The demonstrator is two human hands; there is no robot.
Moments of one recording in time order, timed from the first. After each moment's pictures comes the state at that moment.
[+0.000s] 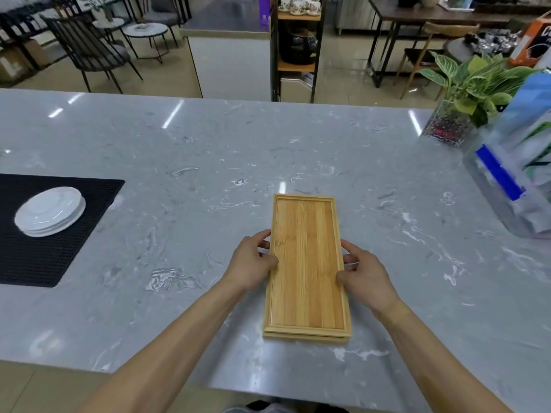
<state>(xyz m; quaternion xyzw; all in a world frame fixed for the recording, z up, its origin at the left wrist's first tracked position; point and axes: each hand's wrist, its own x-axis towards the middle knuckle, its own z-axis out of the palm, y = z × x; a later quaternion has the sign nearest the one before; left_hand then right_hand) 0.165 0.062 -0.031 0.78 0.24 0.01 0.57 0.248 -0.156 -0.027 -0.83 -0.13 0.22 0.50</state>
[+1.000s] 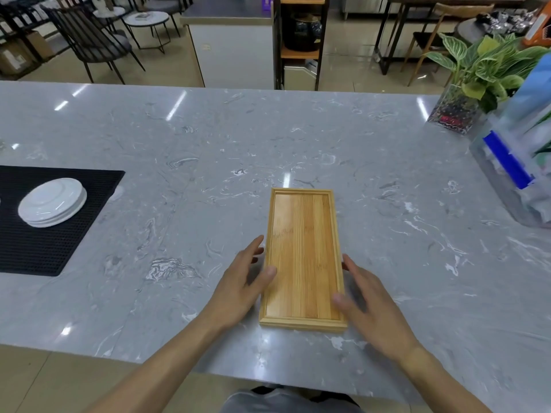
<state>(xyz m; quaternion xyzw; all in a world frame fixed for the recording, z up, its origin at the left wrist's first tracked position) 0.105 0.051 -0.052 0.84 0.17 0.02 0.52 0.201 -0.203 -0.055 -0.86 -0.27 0.21 0.39</state>
